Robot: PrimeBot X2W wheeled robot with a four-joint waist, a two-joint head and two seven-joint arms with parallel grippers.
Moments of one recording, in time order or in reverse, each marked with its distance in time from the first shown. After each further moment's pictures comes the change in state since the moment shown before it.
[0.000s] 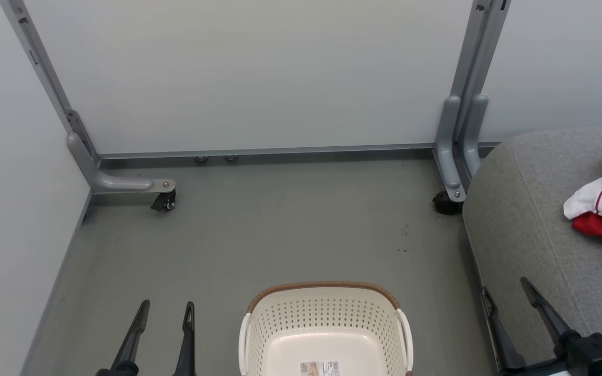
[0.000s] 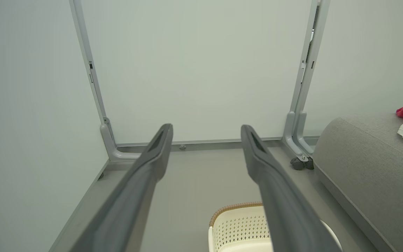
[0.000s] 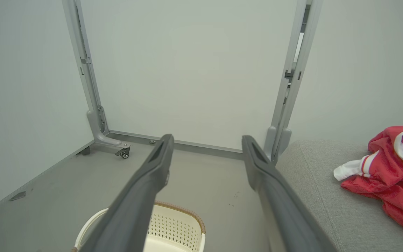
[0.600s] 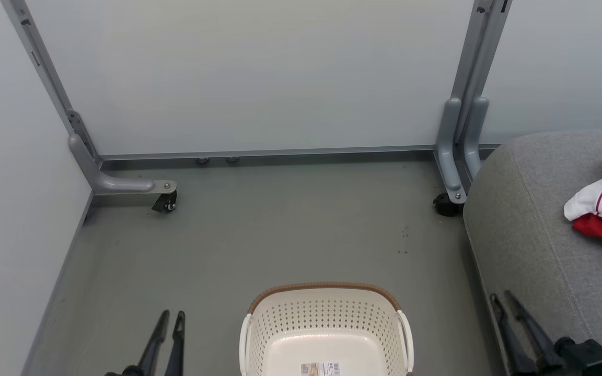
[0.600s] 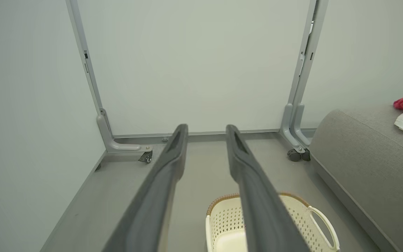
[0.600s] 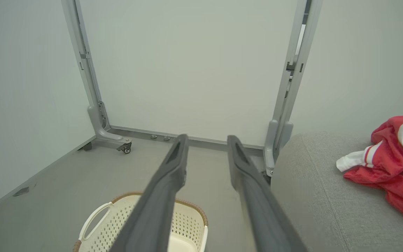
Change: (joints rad) left arm 0.001 -0.004 -0.001 0.046 0.001 -0.017 0.000; right arm 0.009 0.008 0.004 0.026 0.002 0.000 0.000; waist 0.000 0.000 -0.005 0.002
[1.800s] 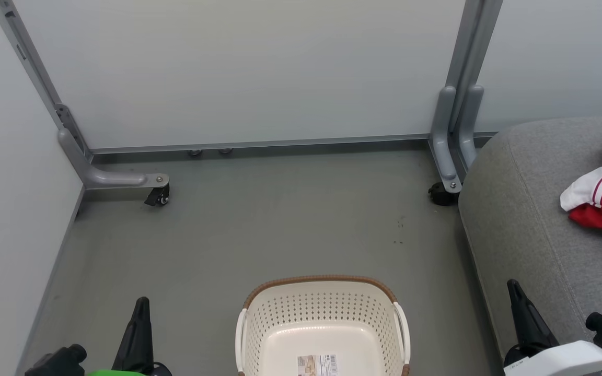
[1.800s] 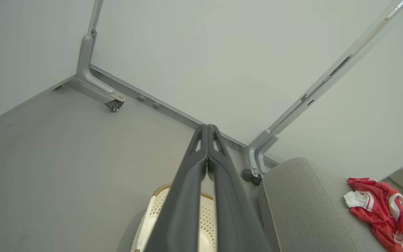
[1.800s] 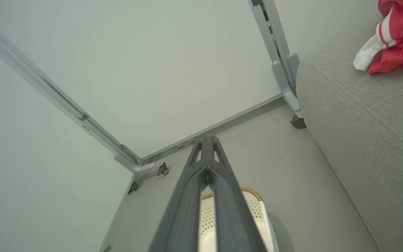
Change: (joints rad) left arm -0.103 0.022 0.038 0.110 -0.588 -0.003 0.112; right arm -0.106 0.017 -0.017 0.137 0.569 0.000 0.117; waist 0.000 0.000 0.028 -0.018
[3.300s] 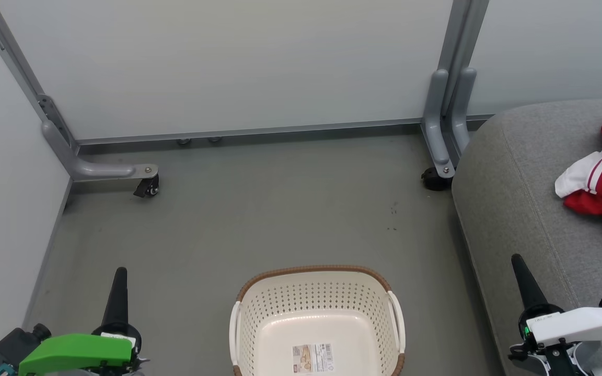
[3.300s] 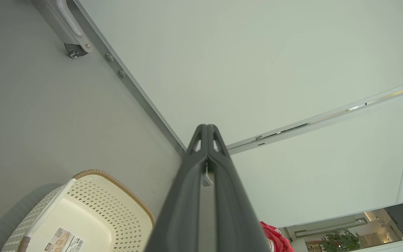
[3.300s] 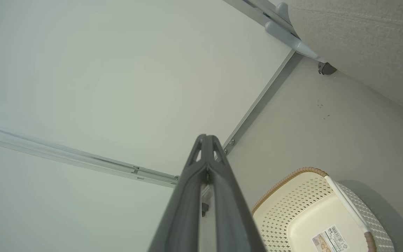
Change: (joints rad) left arm -0.131 0.006 0.070 0.058 -0.554 -0.005 0.126; right arm -0.131 0.014 -0.049 0.091 0.542 0.000 0.133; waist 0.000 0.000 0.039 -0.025
